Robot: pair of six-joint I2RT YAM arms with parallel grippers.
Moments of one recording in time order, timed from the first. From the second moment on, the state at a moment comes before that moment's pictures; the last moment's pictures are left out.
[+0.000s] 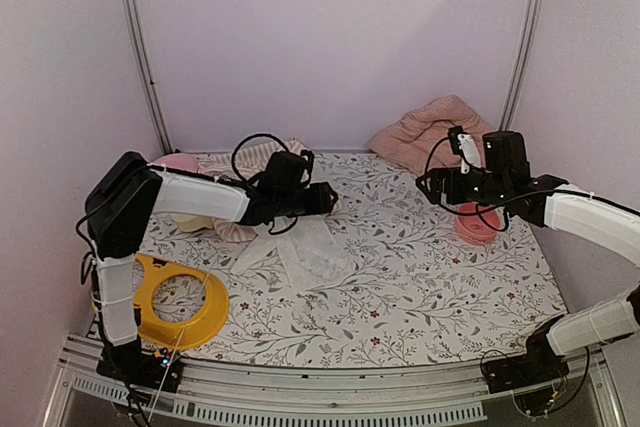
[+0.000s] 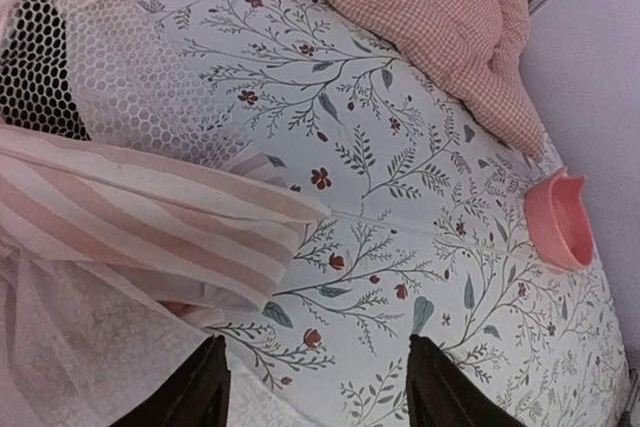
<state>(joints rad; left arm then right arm) -0.76 2.01 1.29 0.17 -0.09 -0.59 0.44 1.26 0.89 -0.12 -0.10 0.23</state>
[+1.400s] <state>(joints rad) -0.76 1.95 1.22 0.20 -0.10 -0.59 0.49 1.35 0.92 -0.36 -0.06 0.14</state>
